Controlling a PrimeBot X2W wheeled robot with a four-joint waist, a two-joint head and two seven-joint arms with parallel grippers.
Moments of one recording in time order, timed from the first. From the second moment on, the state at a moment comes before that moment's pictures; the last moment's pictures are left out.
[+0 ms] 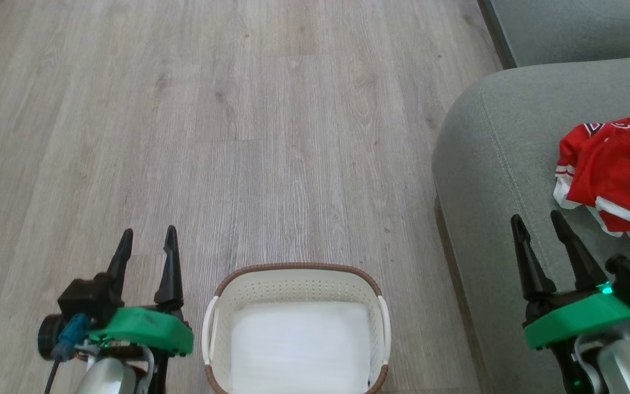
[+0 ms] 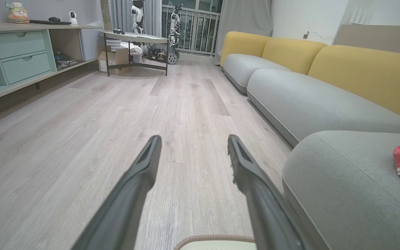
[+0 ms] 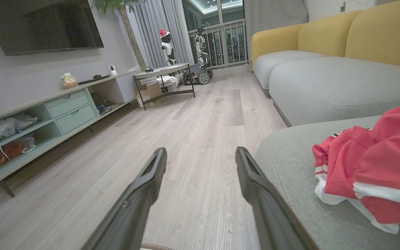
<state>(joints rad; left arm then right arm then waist) -0.05 0.17 -0.24 0.19 -0.36 0.11 -0.25 -0.03 -0.26 0.12 0.16 0.48 0.13 -0.26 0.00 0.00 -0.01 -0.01</state>
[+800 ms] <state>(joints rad) -0.05 0.10 -0.15 0.27 -0.28 0.02 -0.25 -0.03 -0.25 0.14 0.19 0.48 0.13 -0.25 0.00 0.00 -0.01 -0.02</state>
